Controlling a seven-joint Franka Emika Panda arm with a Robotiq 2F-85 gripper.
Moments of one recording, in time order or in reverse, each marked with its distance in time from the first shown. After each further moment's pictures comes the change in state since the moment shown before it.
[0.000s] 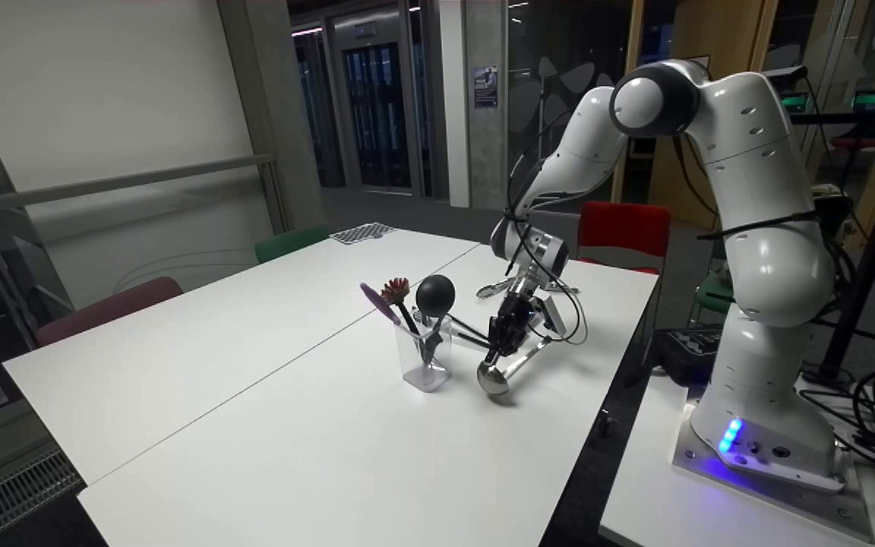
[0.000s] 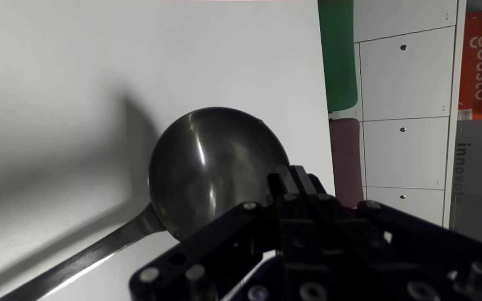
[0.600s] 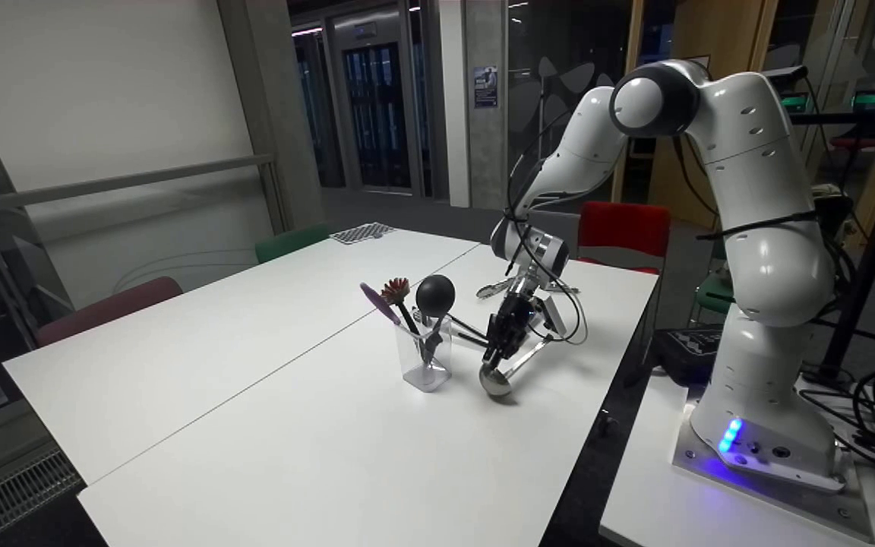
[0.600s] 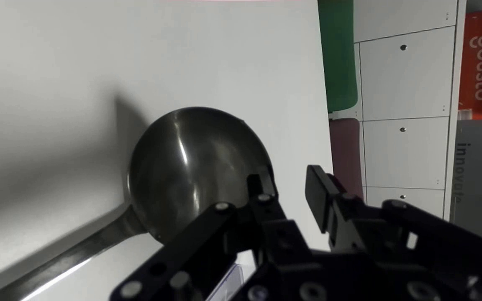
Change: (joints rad) arm 0.000 0.000 0.000 0.000 0.000 0.000 0.001
